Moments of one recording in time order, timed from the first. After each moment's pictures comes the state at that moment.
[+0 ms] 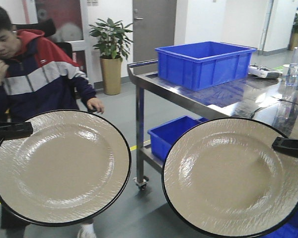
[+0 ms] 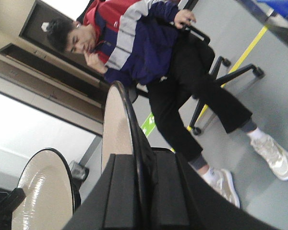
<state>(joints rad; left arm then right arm) 0.34 1.53 -1.18 -1.56 1.18 0.73 -0.33 1.22 -0.90 1.47 0.91 -0.67</state>
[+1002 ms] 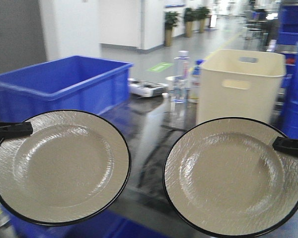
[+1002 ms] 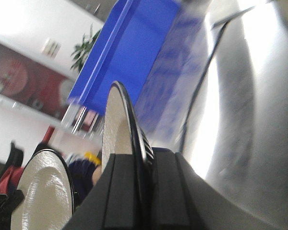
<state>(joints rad) 0.34 1.53 -1.18 -1.56 1.17 0.73 -0.33 1.22 -0.90 1.47 0.90 -0.67</state>
